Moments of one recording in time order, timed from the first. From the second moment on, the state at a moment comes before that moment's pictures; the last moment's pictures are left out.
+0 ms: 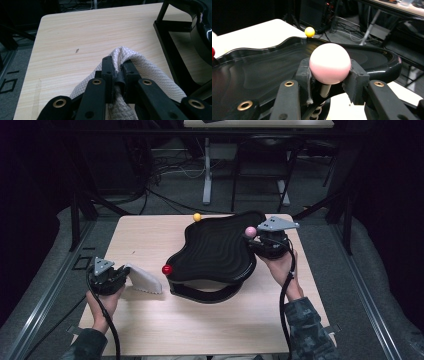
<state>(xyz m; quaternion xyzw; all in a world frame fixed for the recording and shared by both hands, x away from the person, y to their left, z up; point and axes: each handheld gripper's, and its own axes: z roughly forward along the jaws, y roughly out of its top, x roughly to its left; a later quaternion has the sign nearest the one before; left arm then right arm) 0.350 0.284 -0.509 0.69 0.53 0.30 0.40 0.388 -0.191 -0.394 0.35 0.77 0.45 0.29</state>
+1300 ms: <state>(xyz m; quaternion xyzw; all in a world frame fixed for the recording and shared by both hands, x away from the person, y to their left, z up) 0.337 0.301 -0.494 0.69 0.53 0.29 0.41 0.397 -0.183 -0.383 0.40 0.76 0.40 0.32</state>
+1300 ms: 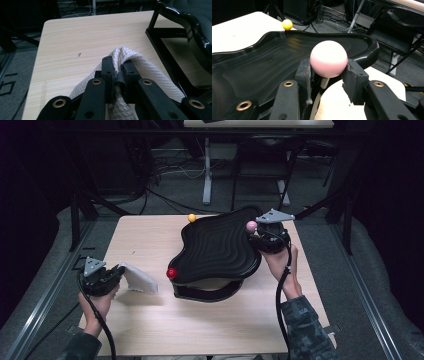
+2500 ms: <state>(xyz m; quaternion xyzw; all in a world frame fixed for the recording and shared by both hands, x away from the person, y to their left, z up) 0.335 0.183 -0.527 0.83 0.35 0.12 0.42 0.356 -0.206 -0.368 0.40 0.77 0.42 0.24</state>
